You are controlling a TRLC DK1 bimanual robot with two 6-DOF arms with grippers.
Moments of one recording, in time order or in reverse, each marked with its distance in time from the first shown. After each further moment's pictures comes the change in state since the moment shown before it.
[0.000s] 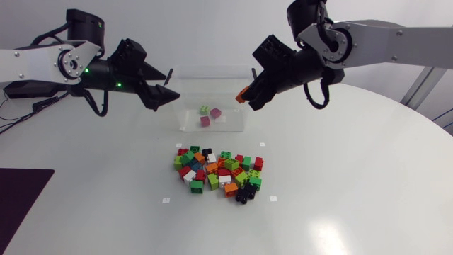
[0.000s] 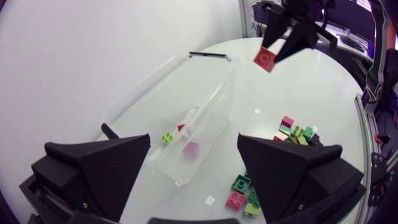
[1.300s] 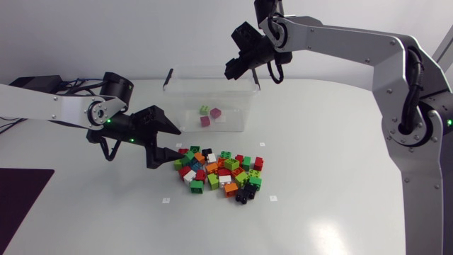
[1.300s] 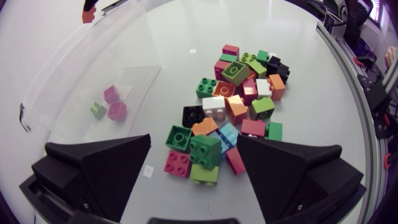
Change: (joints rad) left arm -0.061 0.074 -0.243 -0.053 0.028 0.384; right arm -0.021 0.535 0.679 -0.023 0.094 0.096
